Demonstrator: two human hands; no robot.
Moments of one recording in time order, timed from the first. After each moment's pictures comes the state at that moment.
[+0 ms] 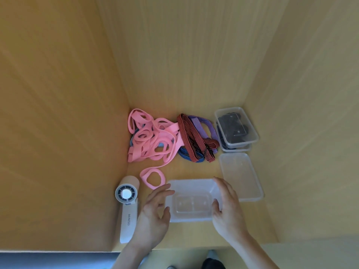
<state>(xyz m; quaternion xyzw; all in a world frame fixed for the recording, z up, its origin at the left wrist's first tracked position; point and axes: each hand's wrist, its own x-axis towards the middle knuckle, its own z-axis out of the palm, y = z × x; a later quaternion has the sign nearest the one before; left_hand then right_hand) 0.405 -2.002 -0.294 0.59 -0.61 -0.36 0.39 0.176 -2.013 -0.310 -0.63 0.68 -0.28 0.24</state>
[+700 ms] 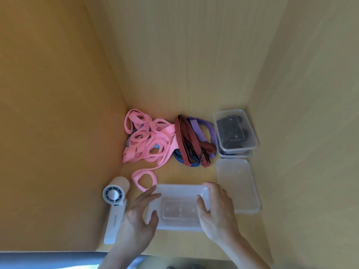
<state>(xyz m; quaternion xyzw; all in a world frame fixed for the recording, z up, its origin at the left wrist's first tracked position) 0.380 -1.993 -0.272 0.68 -0.60 -0.25 0.33 0.162 -2.036 -0.294 -0.66 0.66 -0.22 0.28</state>
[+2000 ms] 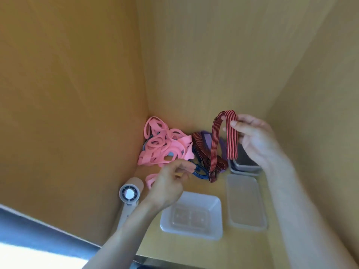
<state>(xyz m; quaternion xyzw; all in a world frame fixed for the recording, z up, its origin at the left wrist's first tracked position) 0.362 -2.070 -0.193 0.58 -0.57 -0.41 0.42 0.154 -2.174 -0.107 -0.44 0.41 -0.50 0.62</state>
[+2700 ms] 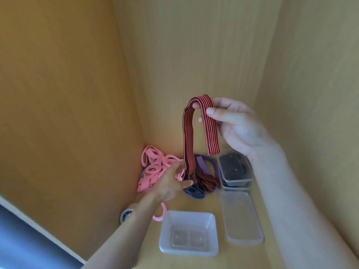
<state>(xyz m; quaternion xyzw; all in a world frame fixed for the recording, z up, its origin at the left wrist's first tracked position) 0.357 -2.123 -0.181 0.56 -0.64 -0.40 0.34 0.163 -2.128 0.002 -0.57 0.23 -0.50 0.61</state>
